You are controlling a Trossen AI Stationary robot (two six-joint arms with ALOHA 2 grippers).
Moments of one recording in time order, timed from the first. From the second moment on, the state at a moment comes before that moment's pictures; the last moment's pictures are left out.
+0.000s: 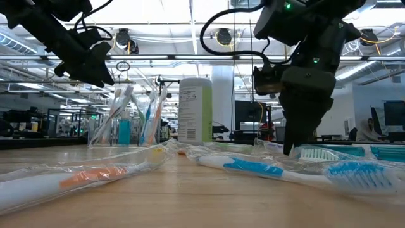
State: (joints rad) left arm 0.27 0.70 0.49 -0.42 -0.57 -0.43; right arm 0.21 1.69 0.89 -0.39 0.05 0.67
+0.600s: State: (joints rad) left arm 0.27 0.70 0.49 -0.42 -0.57 -0.44; right arm 0.21 1.68 0.89 -0.24 0.05 0.58
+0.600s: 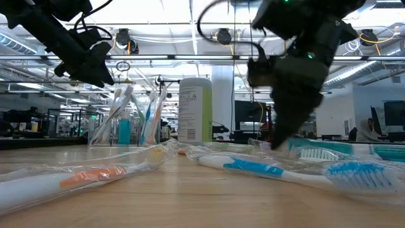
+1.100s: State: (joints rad) left arm 0.24 0.72 0.48 -0.13 0.02 -0.17; right arm 0.00 1.68 0.89 0.68 -0.21 0.12
